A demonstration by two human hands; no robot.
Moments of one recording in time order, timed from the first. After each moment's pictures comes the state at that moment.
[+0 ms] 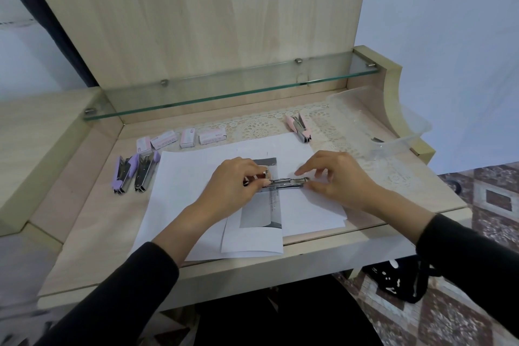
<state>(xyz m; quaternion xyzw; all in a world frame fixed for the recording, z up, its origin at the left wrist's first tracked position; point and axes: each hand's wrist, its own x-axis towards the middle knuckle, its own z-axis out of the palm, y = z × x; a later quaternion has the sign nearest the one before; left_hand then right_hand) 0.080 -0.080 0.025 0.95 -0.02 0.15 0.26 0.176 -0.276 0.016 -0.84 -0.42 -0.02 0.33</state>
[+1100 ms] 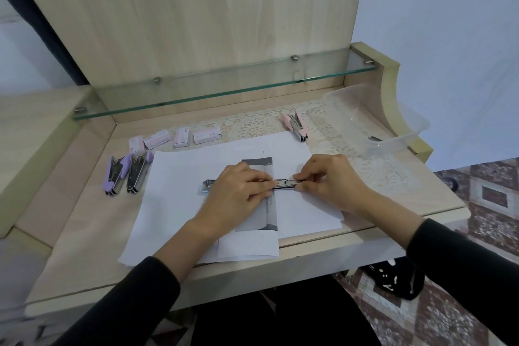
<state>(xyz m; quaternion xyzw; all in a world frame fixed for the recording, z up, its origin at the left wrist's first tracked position) 0.084 -0.079 -0.002 0.95 -0.16 0.23 0.15 0.174 -0.268 0.008 -0.84 -0.37 0.00 0.39</state>
